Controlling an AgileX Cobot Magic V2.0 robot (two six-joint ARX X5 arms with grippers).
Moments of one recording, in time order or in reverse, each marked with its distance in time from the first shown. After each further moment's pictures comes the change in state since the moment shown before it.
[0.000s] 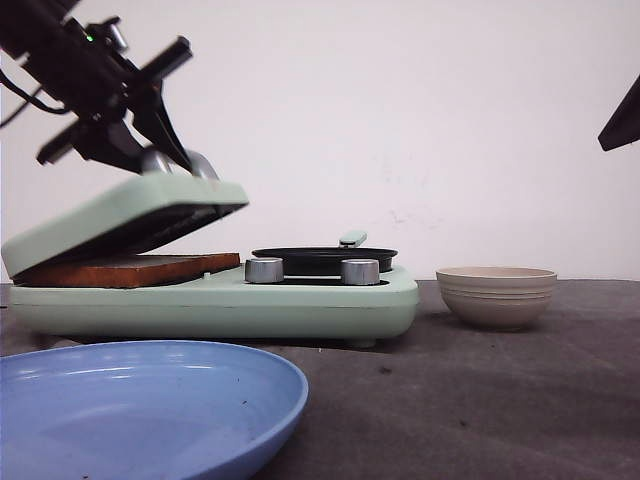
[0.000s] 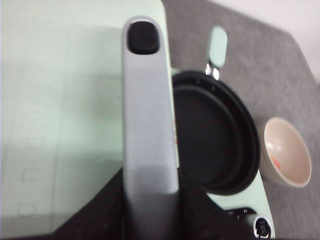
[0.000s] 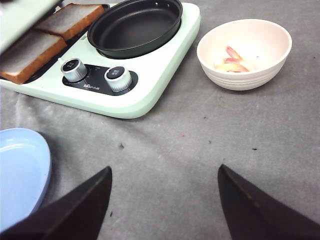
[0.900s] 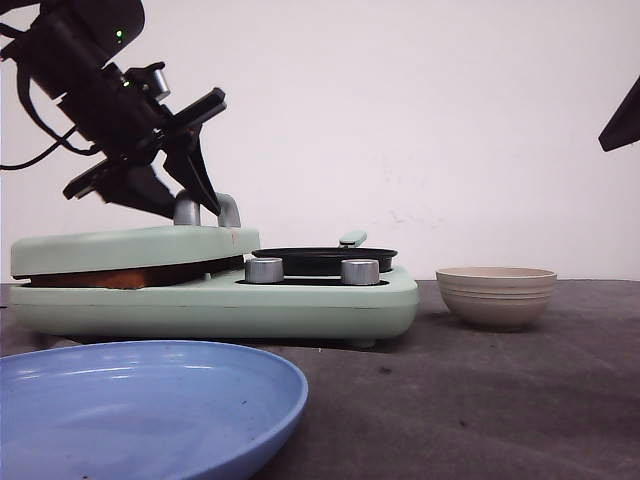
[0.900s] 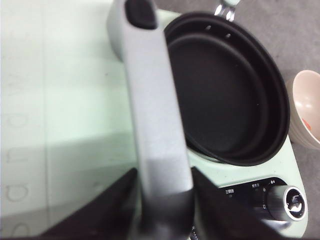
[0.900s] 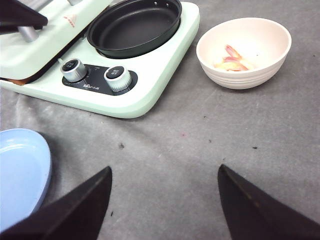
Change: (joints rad) left arm -0.065 0.077 0.013 -0.048 -0.046 0.071; right arm 0.000 0.000 0.000 -0.002 0.000 0.007
